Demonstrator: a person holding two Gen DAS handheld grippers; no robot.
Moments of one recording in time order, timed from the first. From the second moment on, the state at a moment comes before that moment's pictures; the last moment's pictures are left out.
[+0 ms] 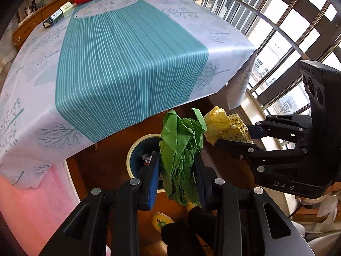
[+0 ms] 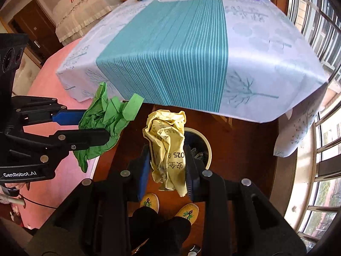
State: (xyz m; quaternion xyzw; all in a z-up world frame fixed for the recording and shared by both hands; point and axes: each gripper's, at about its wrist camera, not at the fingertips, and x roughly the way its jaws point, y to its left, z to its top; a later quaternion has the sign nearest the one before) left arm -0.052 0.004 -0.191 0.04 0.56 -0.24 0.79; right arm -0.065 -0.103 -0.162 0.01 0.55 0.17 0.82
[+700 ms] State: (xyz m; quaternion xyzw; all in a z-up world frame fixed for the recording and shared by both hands) left arm -0.013 0.020 -0.472 0.04 0.56 -0.24 0.79; right arm -0.018 -0.110 -0.433 0.00 0.57 0.16 0.80
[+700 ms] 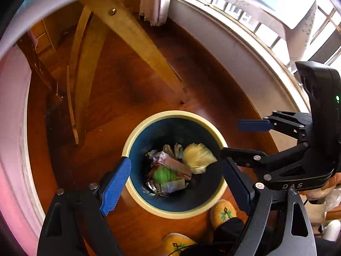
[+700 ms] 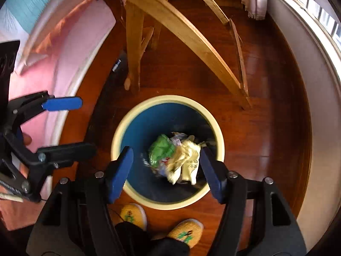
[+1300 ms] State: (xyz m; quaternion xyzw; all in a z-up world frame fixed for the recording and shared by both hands) left arm -0.023 0.037 -0.412 0.01 0.55 -0.21 0.81; right arm -0.033 -0.110 -0.381 -0.01 0.56 0.16 0.81
